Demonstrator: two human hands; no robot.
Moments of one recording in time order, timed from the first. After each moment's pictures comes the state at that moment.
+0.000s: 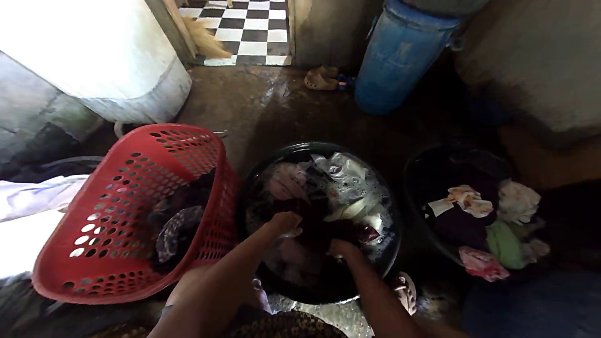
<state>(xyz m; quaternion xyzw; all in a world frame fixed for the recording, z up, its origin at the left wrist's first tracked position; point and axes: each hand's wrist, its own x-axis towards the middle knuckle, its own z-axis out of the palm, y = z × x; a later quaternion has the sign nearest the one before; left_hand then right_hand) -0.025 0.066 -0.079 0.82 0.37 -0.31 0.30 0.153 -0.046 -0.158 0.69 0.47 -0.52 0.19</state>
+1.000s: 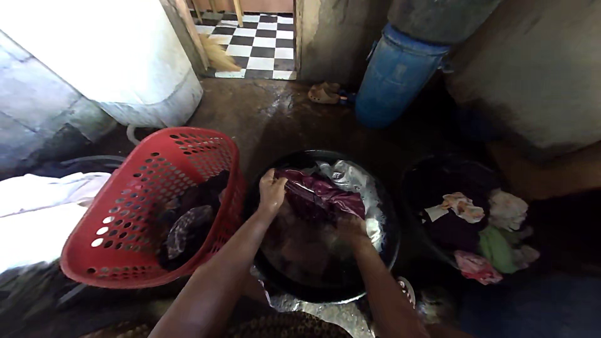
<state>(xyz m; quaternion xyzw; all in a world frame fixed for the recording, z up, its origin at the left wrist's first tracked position) -0.055 0.066 -0.004 0.54 0.55 0.42 0.47 0.140 -0.035 -0.045 0.76 0.57 -0.30 0.08</state>
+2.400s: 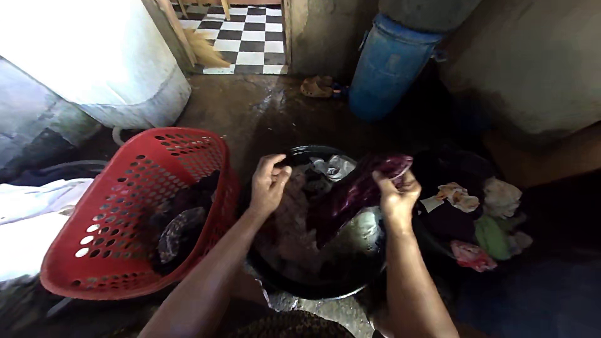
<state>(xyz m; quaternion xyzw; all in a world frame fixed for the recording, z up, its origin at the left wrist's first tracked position) -0.057 0.066 0.007 0.73 0.36 0.49 0.32 0.192 -0.041 0.025 0.61 0.41 -0.10 -0.67</state>
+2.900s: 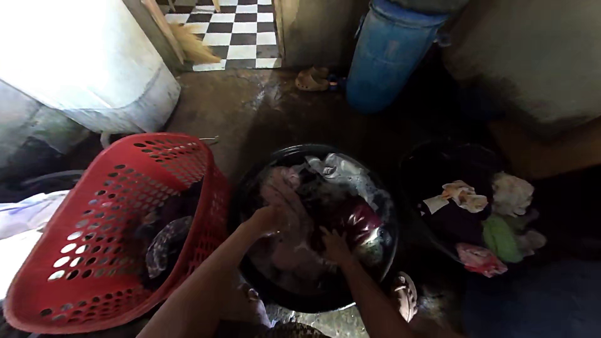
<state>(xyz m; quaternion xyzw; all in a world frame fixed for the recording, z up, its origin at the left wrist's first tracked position) -0.045 0.086 -0.040 0.81 0.42 -0.21 0.34 0.163 -0.043 -0.192 0.69 0.60 -0.40 0.08</state>
